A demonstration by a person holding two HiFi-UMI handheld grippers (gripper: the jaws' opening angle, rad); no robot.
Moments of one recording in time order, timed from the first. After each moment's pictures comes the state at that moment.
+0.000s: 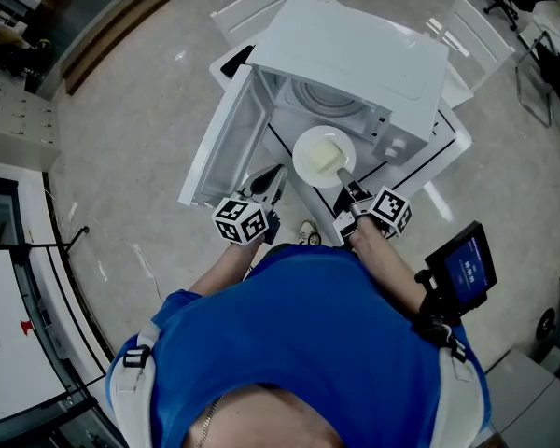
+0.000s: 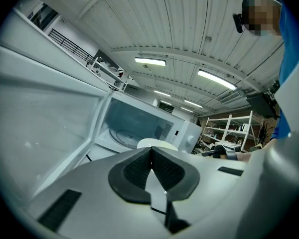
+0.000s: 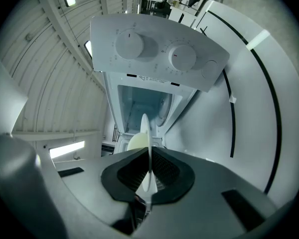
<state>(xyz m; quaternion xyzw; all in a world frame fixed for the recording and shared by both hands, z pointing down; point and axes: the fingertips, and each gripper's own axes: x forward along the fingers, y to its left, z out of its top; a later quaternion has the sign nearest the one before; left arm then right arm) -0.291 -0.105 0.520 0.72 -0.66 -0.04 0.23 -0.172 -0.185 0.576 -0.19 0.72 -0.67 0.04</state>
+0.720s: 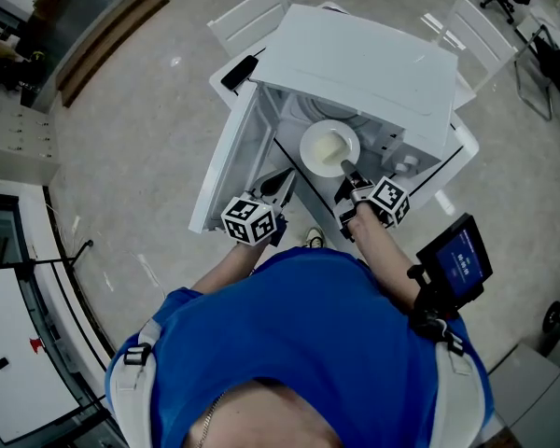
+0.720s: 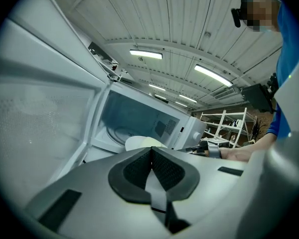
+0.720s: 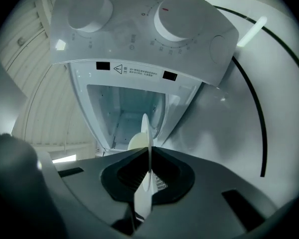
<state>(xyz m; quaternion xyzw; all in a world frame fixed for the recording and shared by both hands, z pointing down) -0.328 -0.152 0.548 0.75 -0.62 -0.01 0.24 -0.232 -0.248 0.620 -0.24 0.68 -0.69 0.07</state>
